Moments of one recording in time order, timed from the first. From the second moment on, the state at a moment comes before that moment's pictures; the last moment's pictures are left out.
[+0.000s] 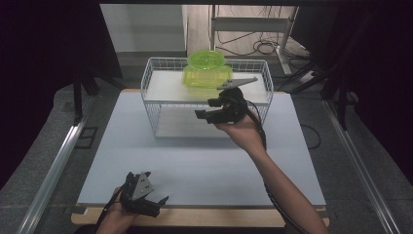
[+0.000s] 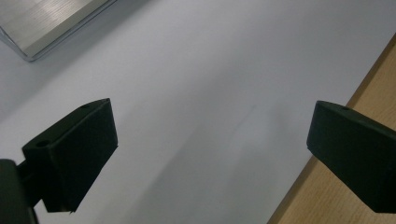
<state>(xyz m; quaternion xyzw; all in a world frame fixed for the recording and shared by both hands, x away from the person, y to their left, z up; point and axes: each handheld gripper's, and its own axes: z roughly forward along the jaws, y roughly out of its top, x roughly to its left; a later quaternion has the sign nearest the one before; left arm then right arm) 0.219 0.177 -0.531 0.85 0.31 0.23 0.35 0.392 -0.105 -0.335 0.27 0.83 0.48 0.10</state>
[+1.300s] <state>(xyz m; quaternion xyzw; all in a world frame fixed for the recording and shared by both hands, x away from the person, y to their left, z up) 0.218 0.173 -0.534 0.85 0.31 0.23 0.35 0.311 -0.228 -0.481 0.33 0.83 0.42 0.17</state>
